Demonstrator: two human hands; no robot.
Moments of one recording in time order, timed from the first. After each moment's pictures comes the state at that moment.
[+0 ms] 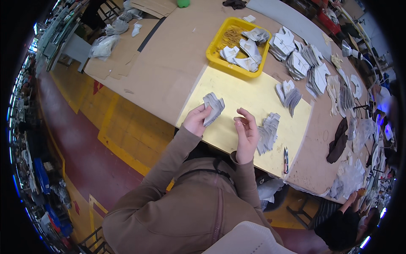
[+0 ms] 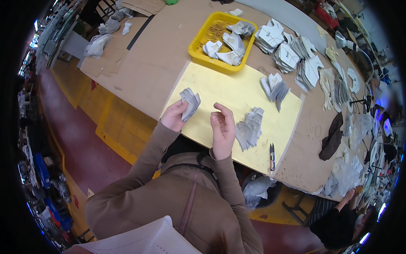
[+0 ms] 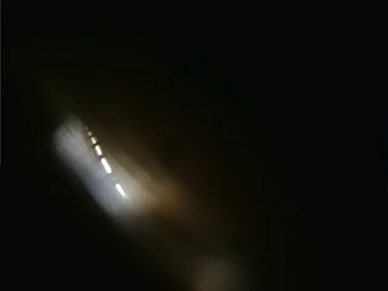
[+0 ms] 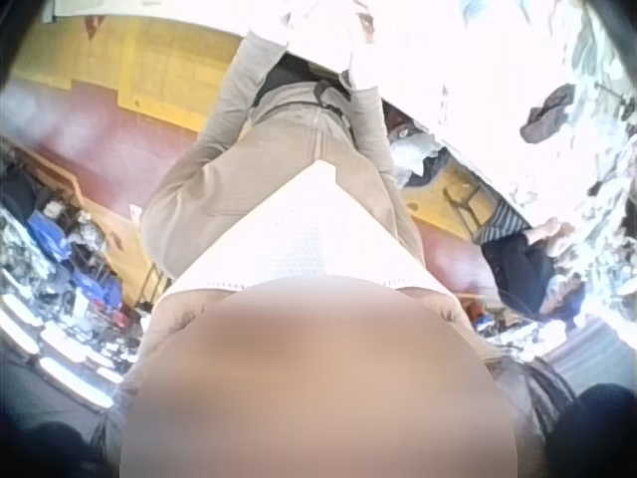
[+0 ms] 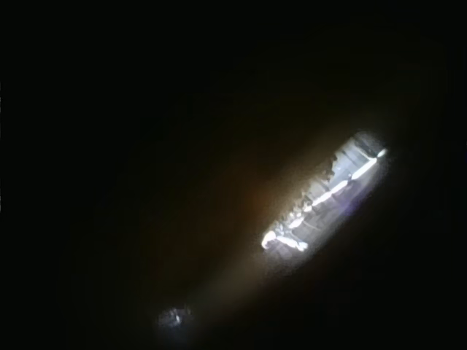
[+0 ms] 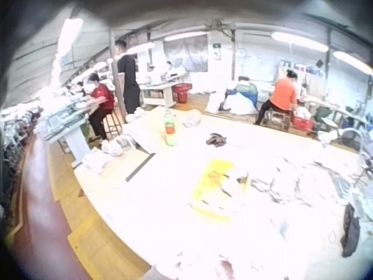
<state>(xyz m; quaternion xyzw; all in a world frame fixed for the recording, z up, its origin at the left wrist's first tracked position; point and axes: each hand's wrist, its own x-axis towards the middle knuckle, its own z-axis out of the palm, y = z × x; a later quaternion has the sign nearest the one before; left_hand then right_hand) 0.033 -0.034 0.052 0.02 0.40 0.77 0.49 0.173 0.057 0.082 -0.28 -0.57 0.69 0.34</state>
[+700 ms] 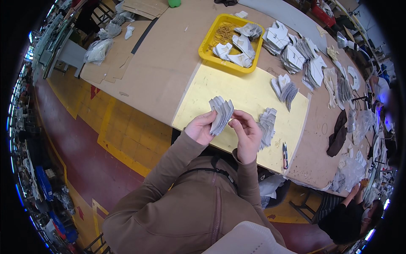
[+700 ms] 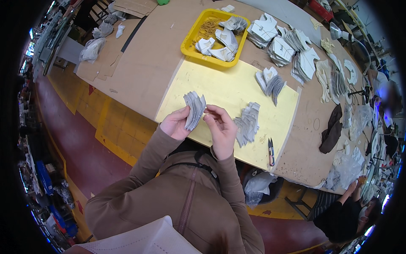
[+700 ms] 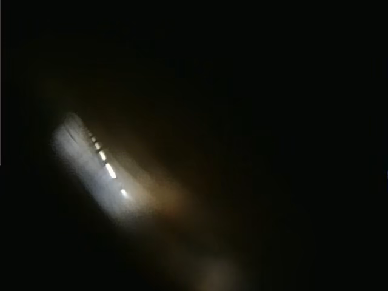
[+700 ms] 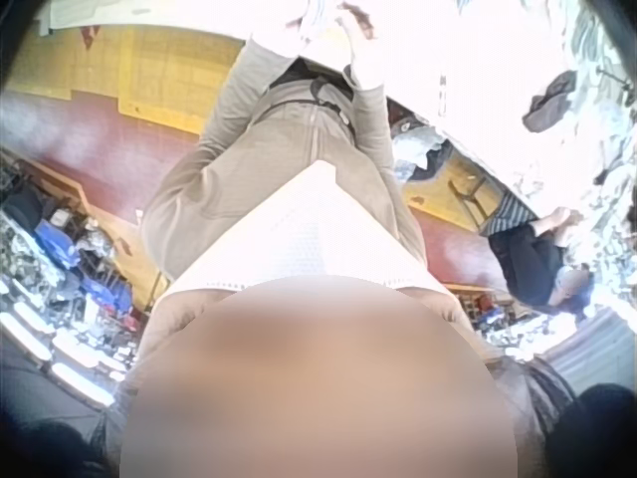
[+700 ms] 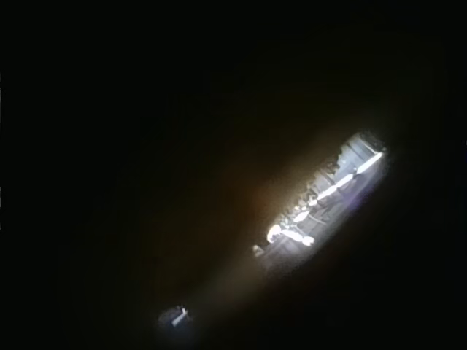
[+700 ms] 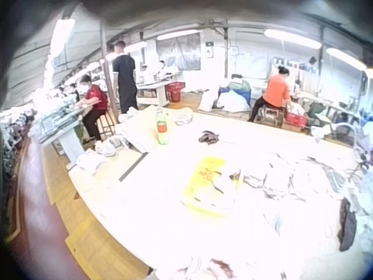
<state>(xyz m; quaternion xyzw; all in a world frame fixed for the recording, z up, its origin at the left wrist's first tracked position) 0.049 -0.037 0.076 0.03 0.18 0.75 0.63 0.182 0.062 0.098 -0.25 -0.53 0.74 0.34</state>
